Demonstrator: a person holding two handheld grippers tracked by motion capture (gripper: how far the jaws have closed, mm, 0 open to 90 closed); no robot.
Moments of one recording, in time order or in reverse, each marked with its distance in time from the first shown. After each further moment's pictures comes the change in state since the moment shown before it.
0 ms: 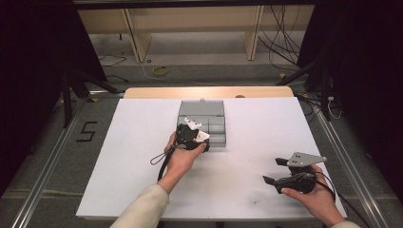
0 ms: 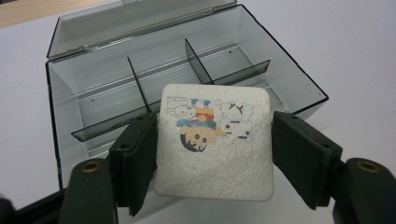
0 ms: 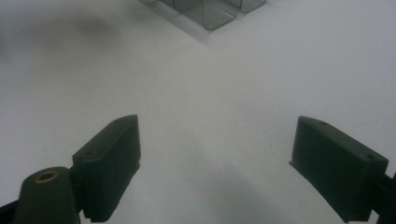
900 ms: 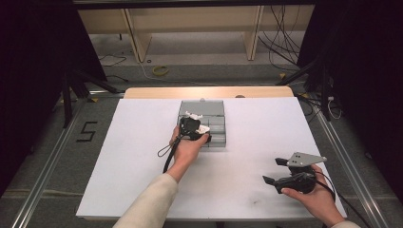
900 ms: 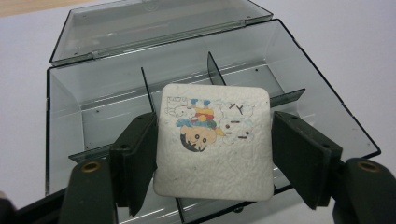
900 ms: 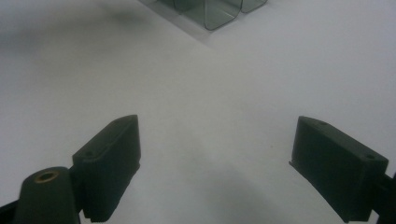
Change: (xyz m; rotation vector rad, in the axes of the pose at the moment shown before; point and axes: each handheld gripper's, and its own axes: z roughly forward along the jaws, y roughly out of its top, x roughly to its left) left arm 0.004 0.018 0.029 0.027 0.044 -0.085; right arm 0.000 0.000 0.000 -0.001 0.003 0.000
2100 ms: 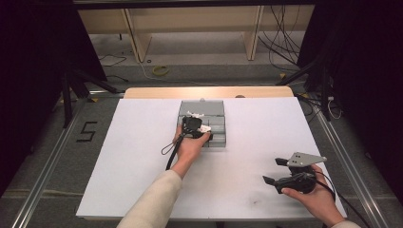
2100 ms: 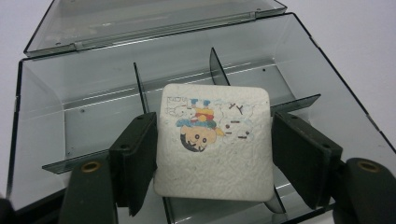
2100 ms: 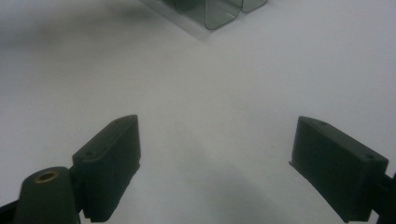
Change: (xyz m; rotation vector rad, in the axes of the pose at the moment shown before) left arm 0.001 0.000 0.021 0.020 0.003 -0.042; right arm 0.000 0.000 0.000 -0.001 0.002 -0.001
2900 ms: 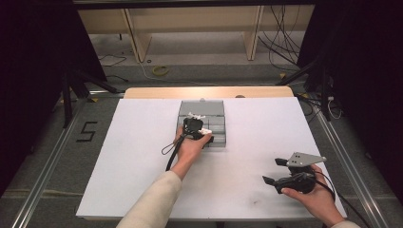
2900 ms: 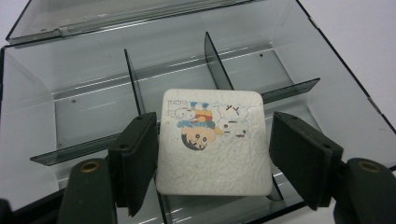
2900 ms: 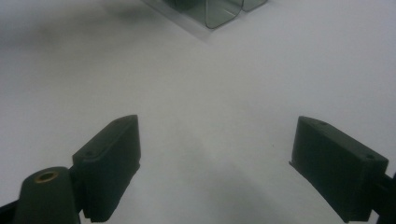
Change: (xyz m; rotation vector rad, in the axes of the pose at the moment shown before) left arm -0.003 -0.003 -0.001 0.033 -0.014 0.025; right arm 0.000 0.000 0.001 0.005 0.003 0.003
